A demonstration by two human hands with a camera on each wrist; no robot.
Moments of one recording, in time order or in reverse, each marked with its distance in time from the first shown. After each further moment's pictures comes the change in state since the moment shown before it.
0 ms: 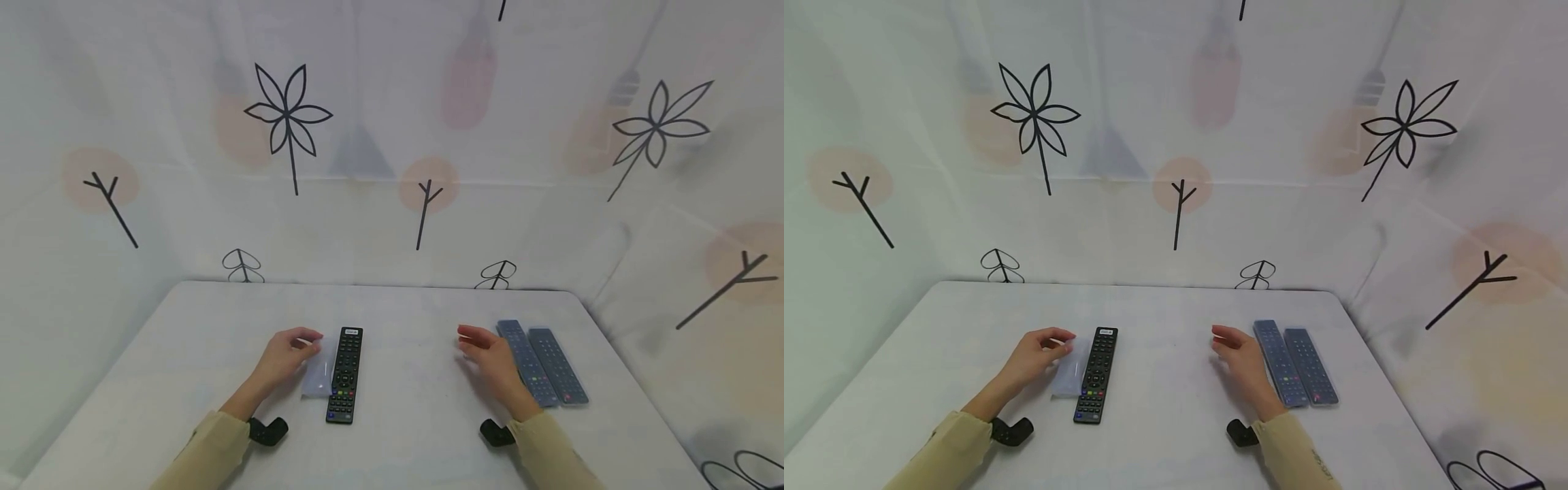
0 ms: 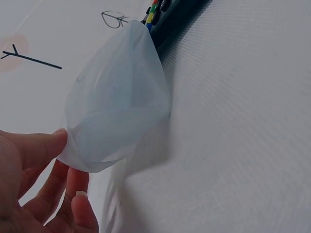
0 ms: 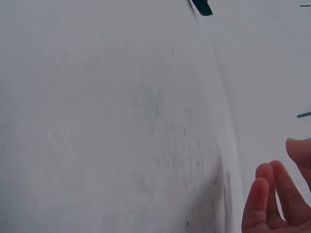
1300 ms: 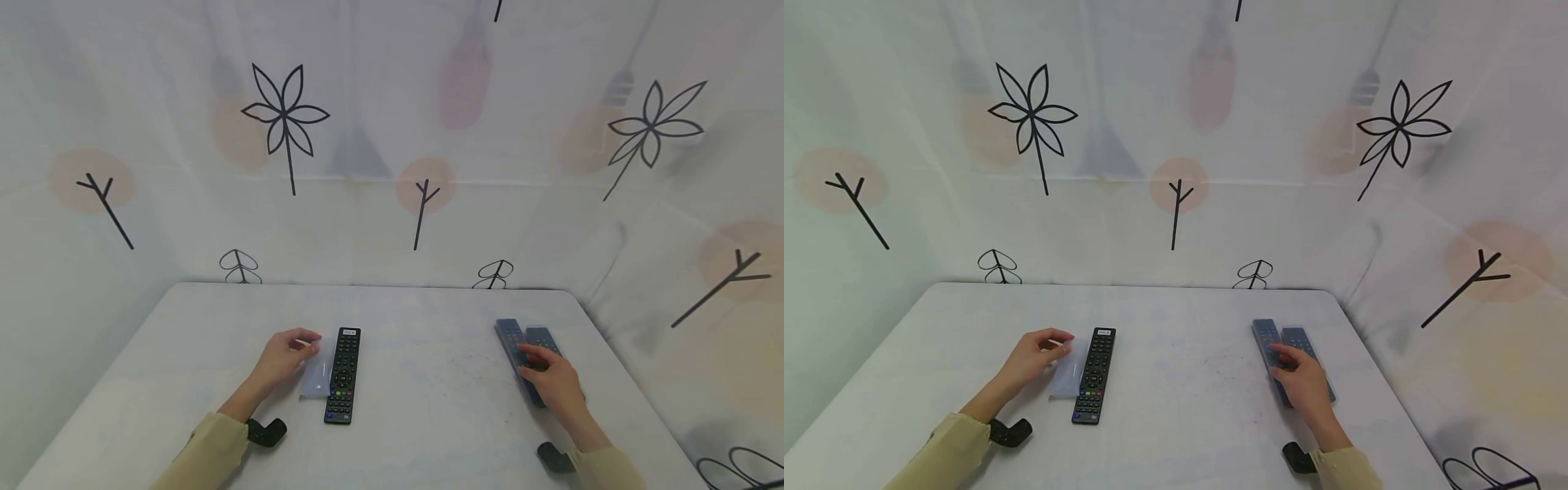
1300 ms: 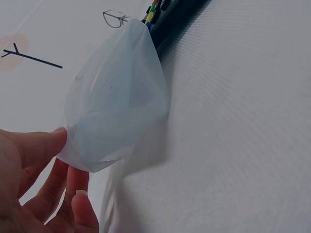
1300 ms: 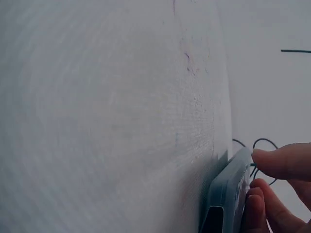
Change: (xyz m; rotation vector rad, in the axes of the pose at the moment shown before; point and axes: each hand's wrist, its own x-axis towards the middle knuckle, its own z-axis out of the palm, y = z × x) left_hand 0.000 -0.002 0.000 -0.022 -0.016 0.005; right_hand -0.033 0.027 -0.086 -0.464 0.194 -0.027
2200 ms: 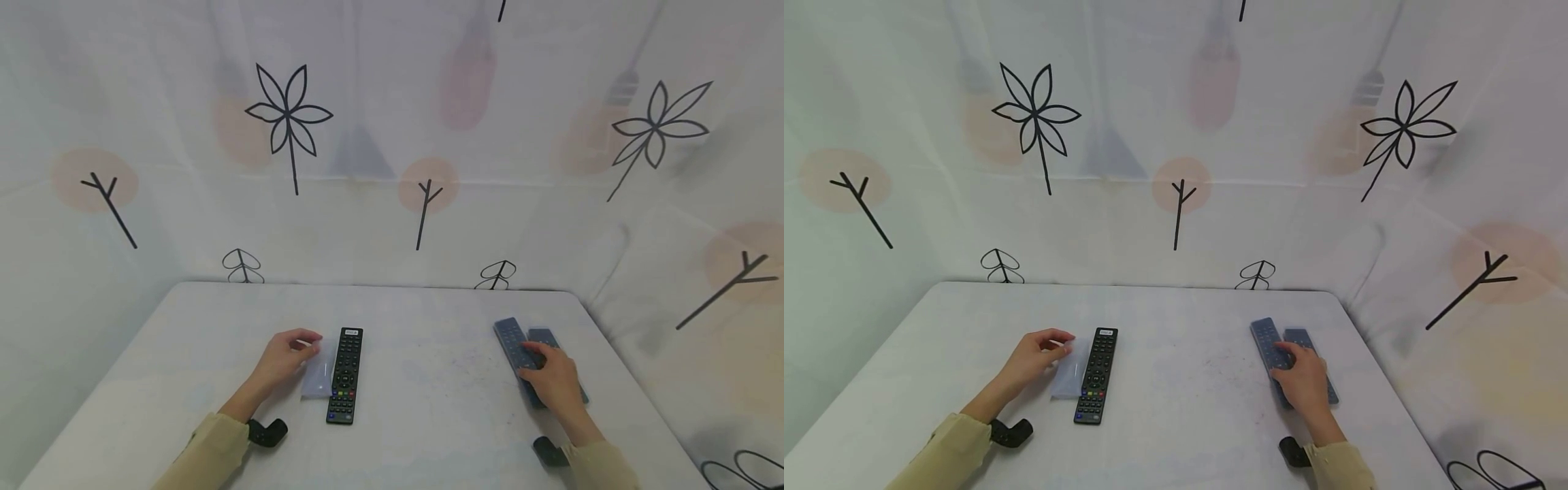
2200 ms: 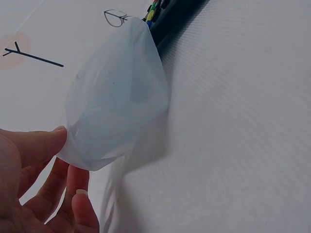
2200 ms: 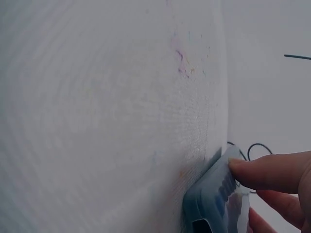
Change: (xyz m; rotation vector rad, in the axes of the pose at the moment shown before) left_hand 0.001 -0.005 0.000 -0.004 0.002 0.004; right_hand 0.005 -0.006 0.002 -0.192 0.022 -0.070
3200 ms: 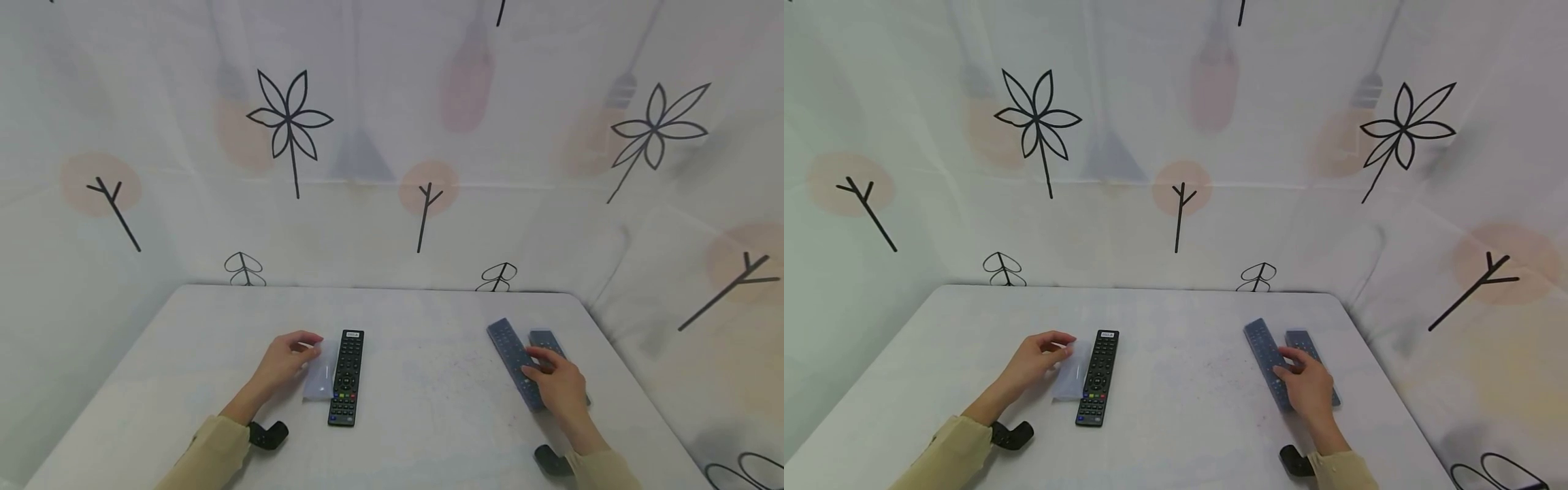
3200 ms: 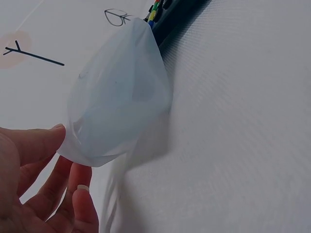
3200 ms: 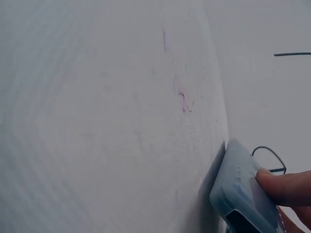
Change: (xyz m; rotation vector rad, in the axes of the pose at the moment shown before) left_hand -0.002 0.001 0.000 -0.028 0.000 -0.032; right_hand -0.006 0.001 0.008 0.223 0.109 0.190
